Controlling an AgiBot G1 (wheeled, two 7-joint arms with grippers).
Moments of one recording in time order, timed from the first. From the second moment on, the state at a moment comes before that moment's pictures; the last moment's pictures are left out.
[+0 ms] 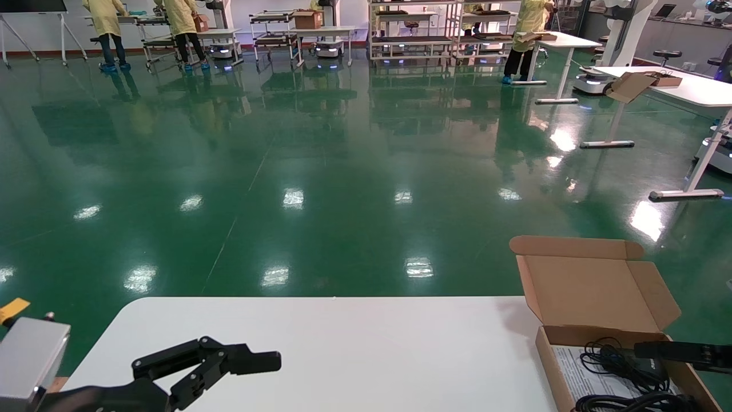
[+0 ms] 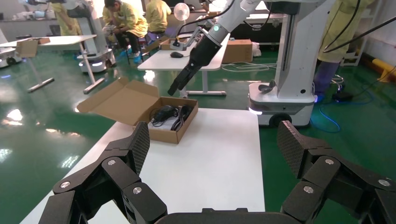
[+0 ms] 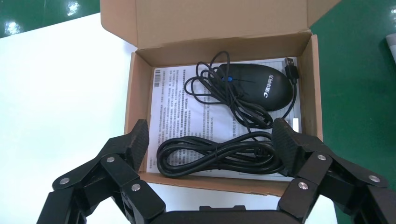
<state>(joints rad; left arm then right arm) -1.09 0.57 0.38 -1.25 0.66 1.45 -0.13 1.85 -0.81 -1.04 0.02 -1.34 -1.14 0.77</state>
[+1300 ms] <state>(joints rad) -1.09 0.57 0.38 -1.25 0.66 1.45 -0.13 1.56 -0.74 -0.76 0.50 -1.11 -1.26 0.55</state>
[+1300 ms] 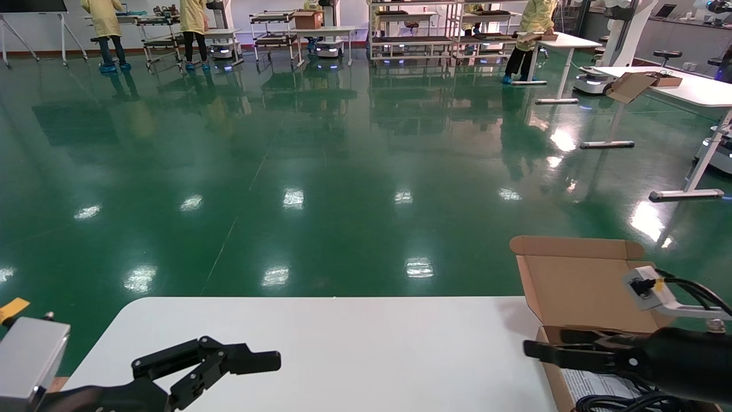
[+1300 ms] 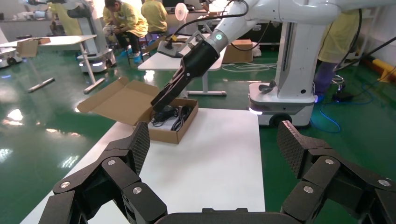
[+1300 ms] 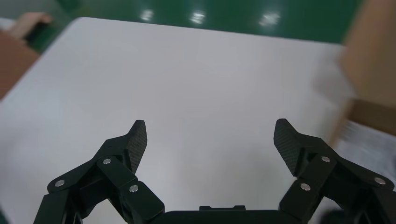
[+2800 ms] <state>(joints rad) -1.09 0.57 0.38 -1.25 0.65 1.44 -0.13 1.06 -0.61 -0.26 1.31 -0.72 -1.50 0.18</state>
